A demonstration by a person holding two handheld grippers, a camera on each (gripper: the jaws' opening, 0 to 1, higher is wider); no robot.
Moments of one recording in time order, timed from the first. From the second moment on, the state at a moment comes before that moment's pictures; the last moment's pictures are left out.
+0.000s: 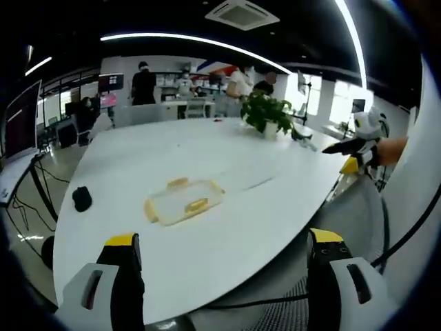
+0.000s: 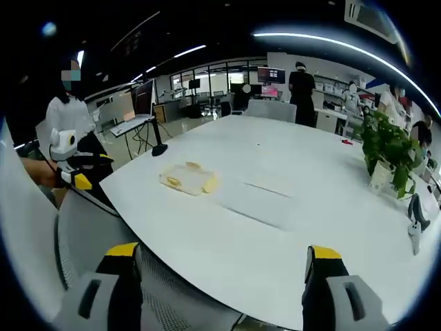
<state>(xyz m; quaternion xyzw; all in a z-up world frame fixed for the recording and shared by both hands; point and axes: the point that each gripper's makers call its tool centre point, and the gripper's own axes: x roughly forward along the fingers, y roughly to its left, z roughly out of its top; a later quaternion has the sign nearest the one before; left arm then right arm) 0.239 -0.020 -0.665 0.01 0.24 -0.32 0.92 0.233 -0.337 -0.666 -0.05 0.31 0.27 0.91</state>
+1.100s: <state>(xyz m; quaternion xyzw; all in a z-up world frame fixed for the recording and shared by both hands) 0.235 -0.023 -0.667 0.01 0.24 -0.32 0.91 0.231 -0.331 -0.667 -0.04 0.30 0.28 0.91</state>
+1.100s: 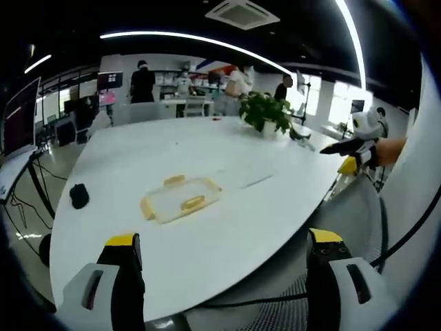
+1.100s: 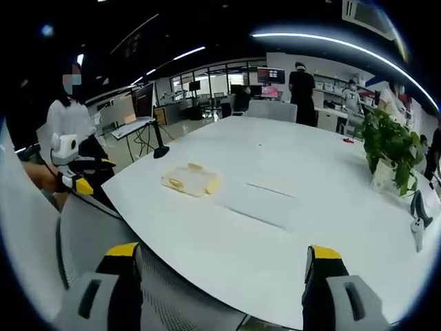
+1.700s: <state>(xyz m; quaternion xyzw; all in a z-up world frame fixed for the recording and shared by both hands) 0.234 -0.023 -0.665 0.00 0.25 -0.32 0.91 0.230 -0.329 -0.667 -0.04 0.31 0.28 0.91</state>
